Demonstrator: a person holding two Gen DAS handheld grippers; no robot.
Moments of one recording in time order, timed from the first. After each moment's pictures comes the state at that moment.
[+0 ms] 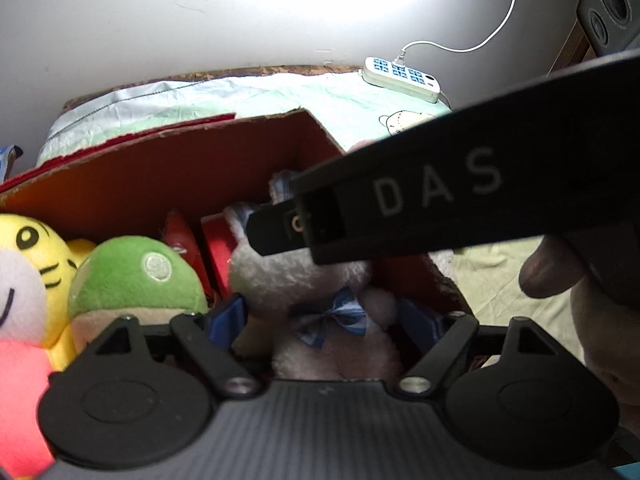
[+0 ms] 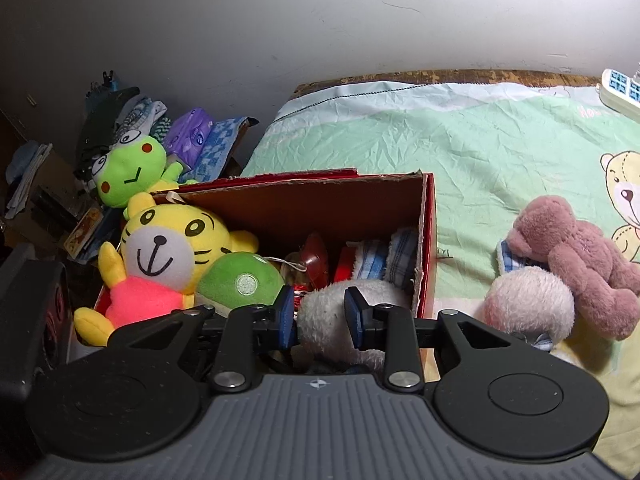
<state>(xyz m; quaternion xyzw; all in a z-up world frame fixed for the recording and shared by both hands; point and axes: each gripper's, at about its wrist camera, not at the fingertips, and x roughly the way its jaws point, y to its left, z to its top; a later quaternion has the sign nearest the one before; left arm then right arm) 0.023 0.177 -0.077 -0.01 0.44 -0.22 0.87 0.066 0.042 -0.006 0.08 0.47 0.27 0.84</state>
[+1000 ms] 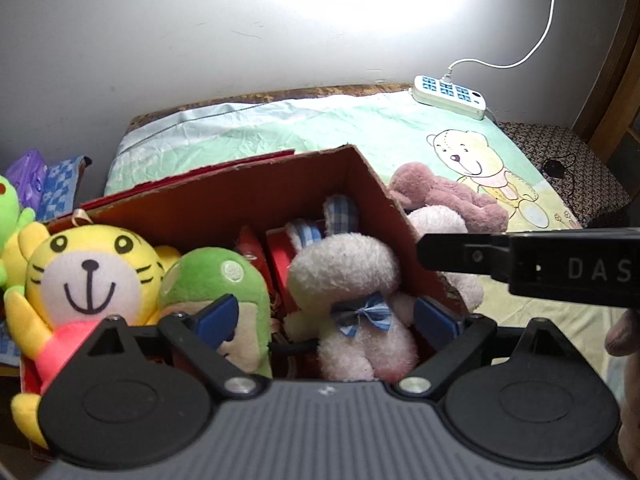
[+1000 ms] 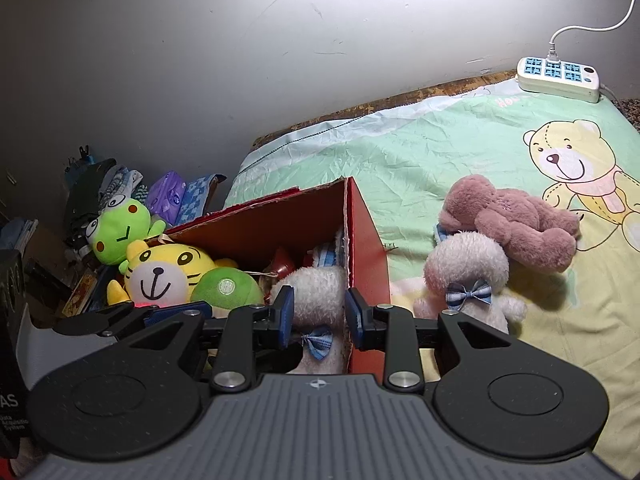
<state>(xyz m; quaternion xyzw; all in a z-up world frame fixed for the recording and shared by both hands) -0.006 0.181 -0.025 0.02 0.44 -0.12 0.89 0.005 -0.006 0.012 0.14 0.41 0.19 0.88</state>
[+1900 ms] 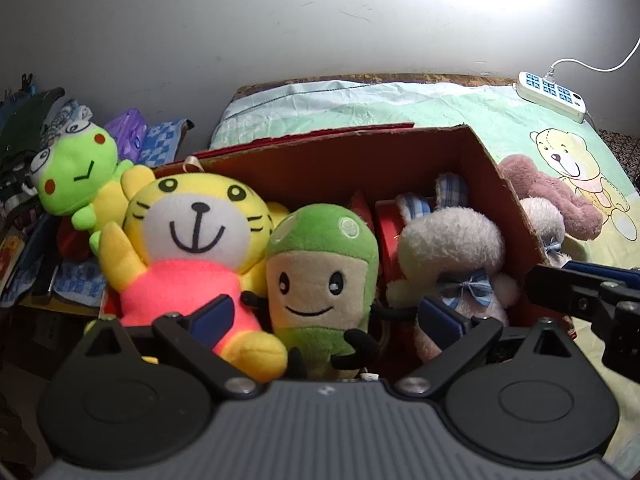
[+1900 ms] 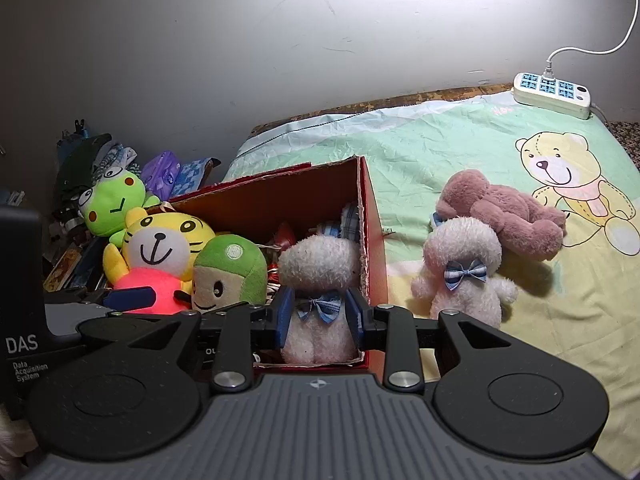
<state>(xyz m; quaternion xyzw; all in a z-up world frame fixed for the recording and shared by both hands) -0.020 0.199 -0.031 0.04 0.45 0.03 0.89 -0.026 0.017 0.013 0.10 0.40 0.17 0.89</state>
